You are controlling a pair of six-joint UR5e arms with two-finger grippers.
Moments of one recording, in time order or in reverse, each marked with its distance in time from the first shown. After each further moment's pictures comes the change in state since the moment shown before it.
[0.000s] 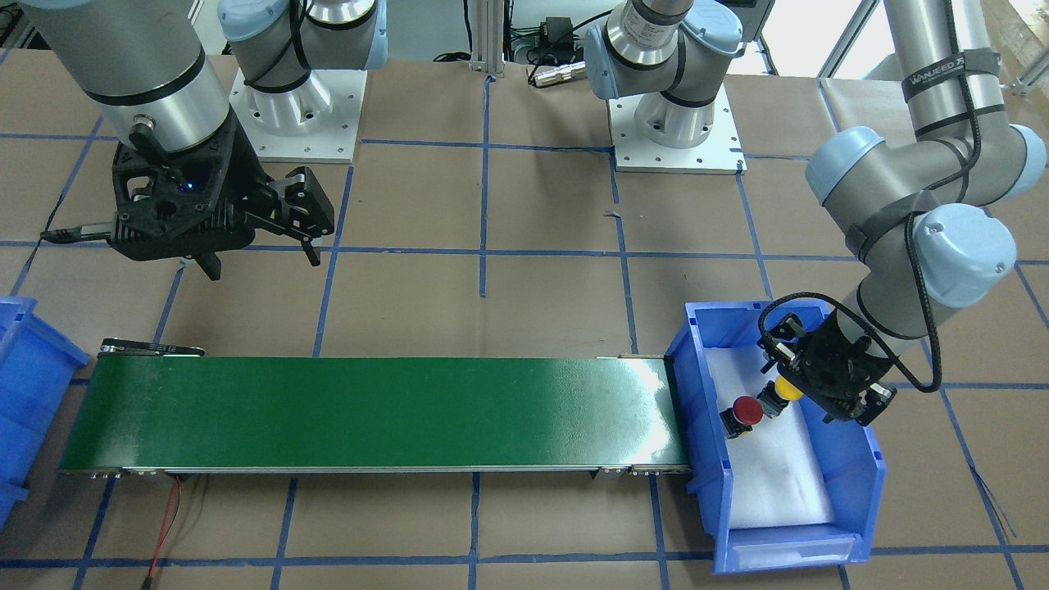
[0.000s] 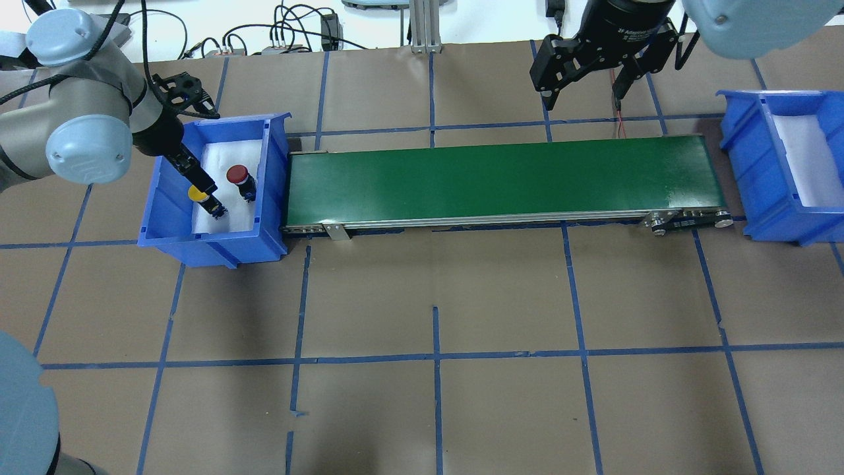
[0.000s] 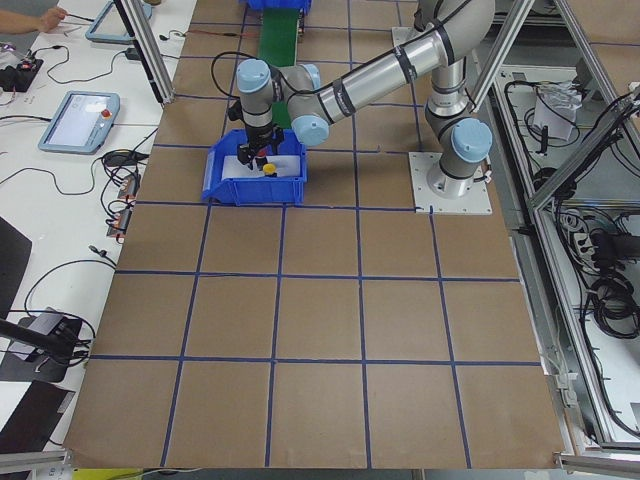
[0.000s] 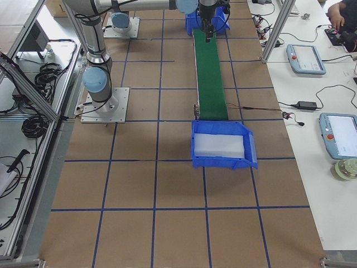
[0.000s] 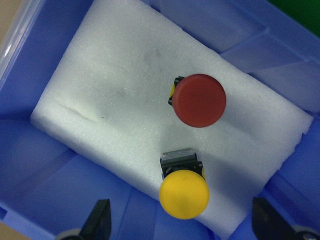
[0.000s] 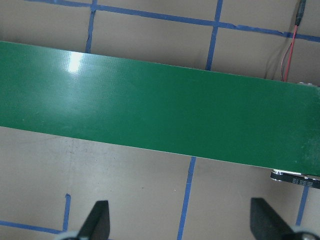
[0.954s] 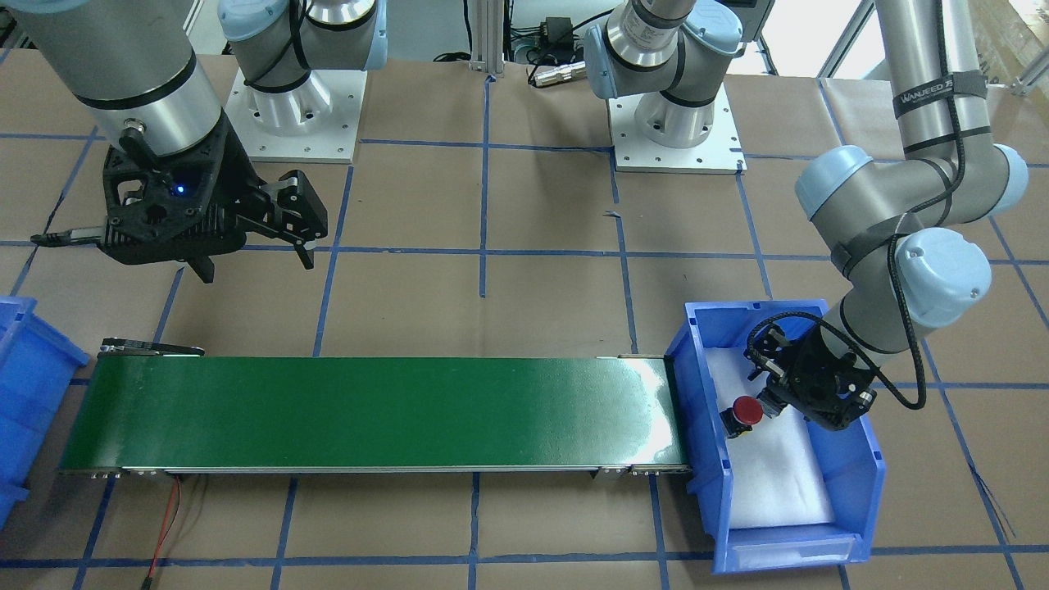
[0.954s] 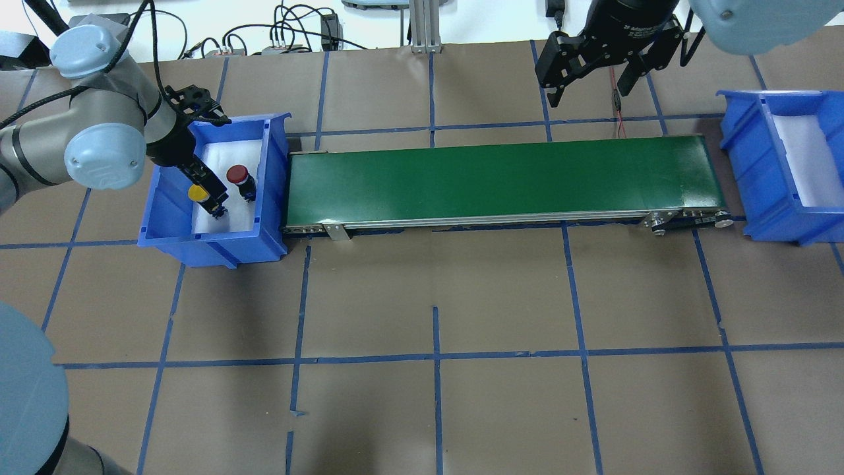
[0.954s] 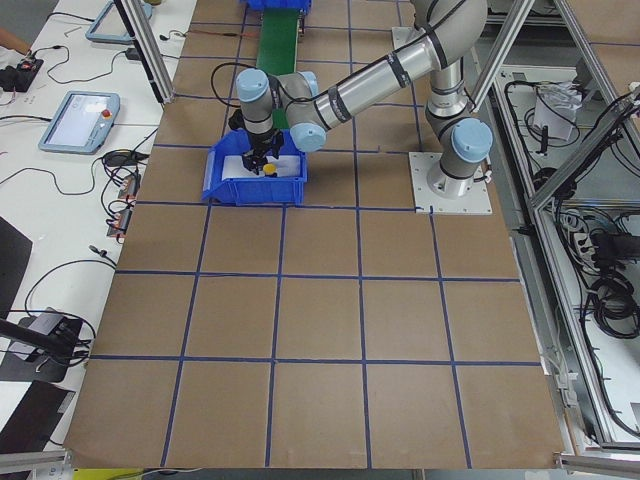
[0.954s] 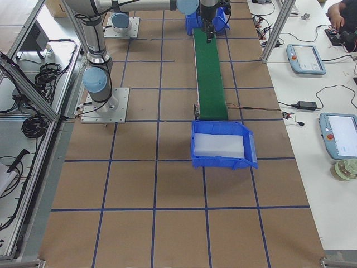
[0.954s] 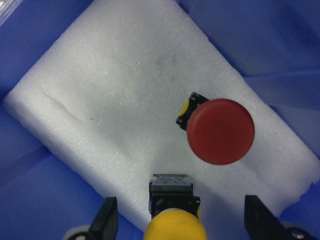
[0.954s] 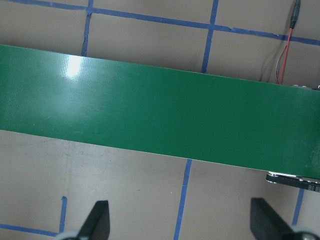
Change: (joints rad) left arm -0.002 -0.035 -0.006 -0.013 0.002 -0.054; right arm -0.009 0.005 -0.008 -0.001 -0.003 -0.009
